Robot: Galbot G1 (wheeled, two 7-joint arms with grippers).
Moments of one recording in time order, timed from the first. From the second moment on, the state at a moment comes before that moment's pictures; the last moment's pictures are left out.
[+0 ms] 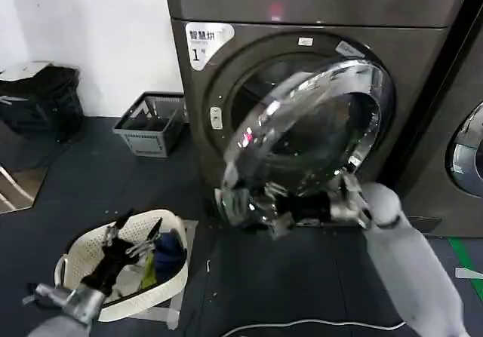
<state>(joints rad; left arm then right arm) 1.44 -1.05 -0.62 -1.92 -0.51 -0.12 0.31 -0.89 1.03 0.49 1.77 0.54 -0.12 -1.39</state>
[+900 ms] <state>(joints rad) 0.70 -0.88 0.20 -1.78 -0.82 -0.10 0.59 -1.54 1.27 1.45 2.00 0.52 -0.10 -0.41</state>
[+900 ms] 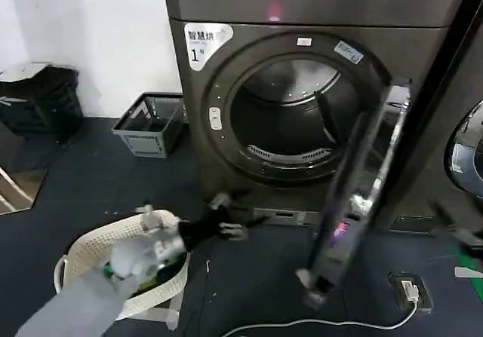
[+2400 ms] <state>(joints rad) 0.15 -1.43 0.80 -1.39 -0.86 -0.12 0.55 -1.62 1.06 2.19 1.71 0.36 -0.26 0.00</state>
